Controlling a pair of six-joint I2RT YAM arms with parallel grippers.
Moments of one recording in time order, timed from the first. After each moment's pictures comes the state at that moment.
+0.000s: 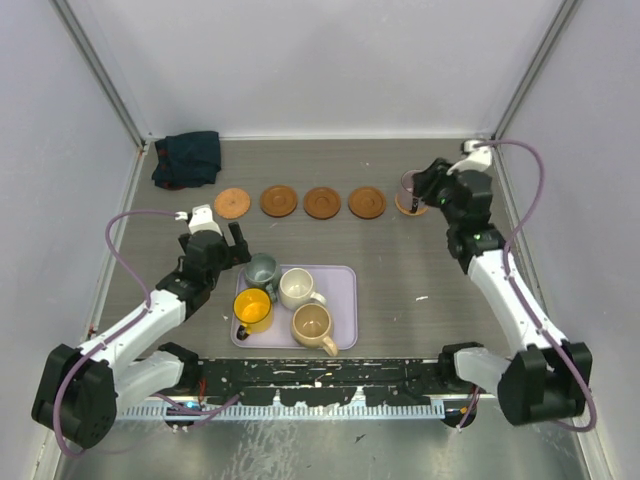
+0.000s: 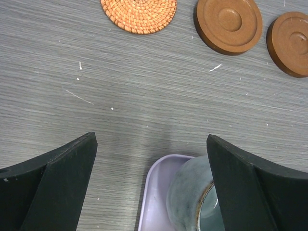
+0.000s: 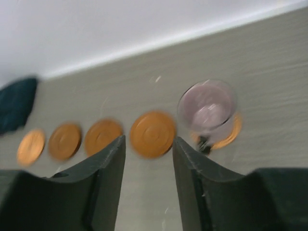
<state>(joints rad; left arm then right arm) -0.41 1.01 0.47 0.02 -0.37 -0.46 0.05 1.16 0.90 0.10 0.02 0.39</state>
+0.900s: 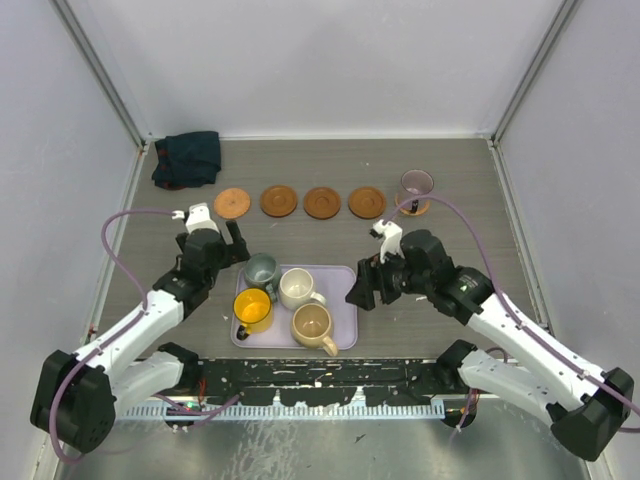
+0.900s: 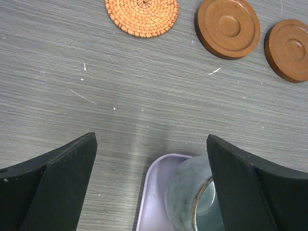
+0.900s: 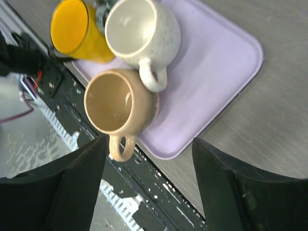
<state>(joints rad) -0.41 0.99 0.50 -0.03 -0.38 -0.48 0.66 0.84 0.77 -0.56 -0.33 0.34</state>
